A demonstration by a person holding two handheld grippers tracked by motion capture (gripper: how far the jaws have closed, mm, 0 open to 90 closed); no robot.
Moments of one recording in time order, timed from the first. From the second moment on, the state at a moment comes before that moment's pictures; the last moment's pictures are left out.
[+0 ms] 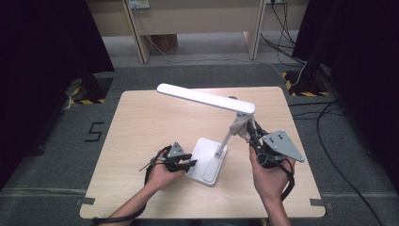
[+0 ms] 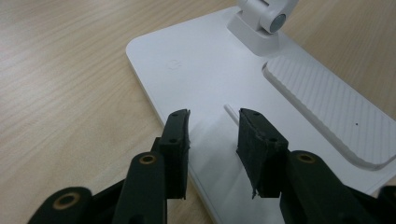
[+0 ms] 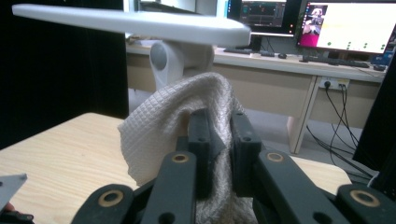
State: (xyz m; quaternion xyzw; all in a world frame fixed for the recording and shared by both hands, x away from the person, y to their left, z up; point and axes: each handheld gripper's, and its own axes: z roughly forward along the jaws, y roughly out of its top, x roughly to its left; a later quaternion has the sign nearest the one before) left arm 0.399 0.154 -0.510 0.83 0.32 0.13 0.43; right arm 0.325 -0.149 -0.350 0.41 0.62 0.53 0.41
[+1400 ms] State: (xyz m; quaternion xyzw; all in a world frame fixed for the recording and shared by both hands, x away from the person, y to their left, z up) left arm 0.398 0.154 -0.510 0.83 0.32 0.13 0.43; right arm 0.333 -0.138 -0.389 0.43 0.65 0.50 0.36
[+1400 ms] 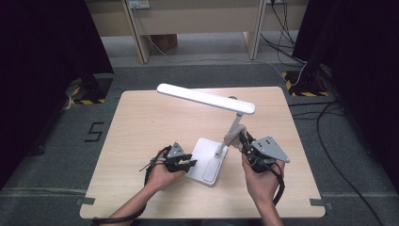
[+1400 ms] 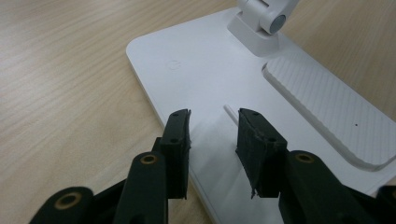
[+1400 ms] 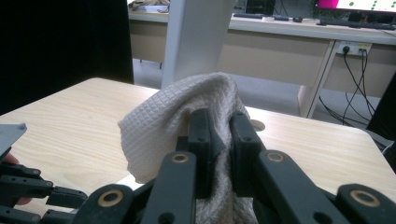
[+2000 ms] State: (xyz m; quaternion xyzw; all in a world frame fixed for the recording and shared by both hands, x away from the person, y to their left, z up) left arm 0.398 0.154 -0.510 0.83 0.32 0.13 0.43; right arm 0.336 -0.136 -0.398 0.44 0.66 0.49 0.35
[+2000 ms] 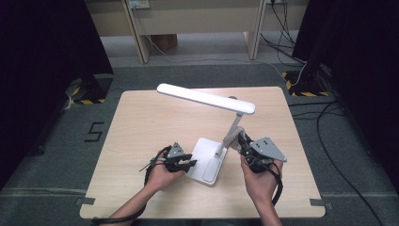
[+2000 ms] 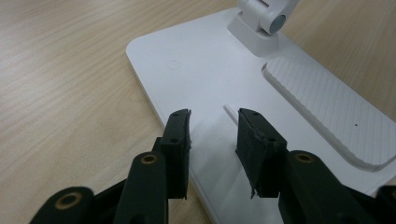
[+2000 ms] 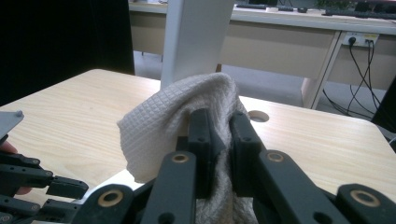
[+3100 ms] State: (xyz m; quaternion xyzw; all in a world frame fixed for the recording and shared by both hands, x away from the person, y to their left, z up) left arm 0.397 0.153 -0.511 0.83 0.32 0.13 0.44; right arm 0.342 -0.129 -0.420 0.45 0.68 0.47 0.34
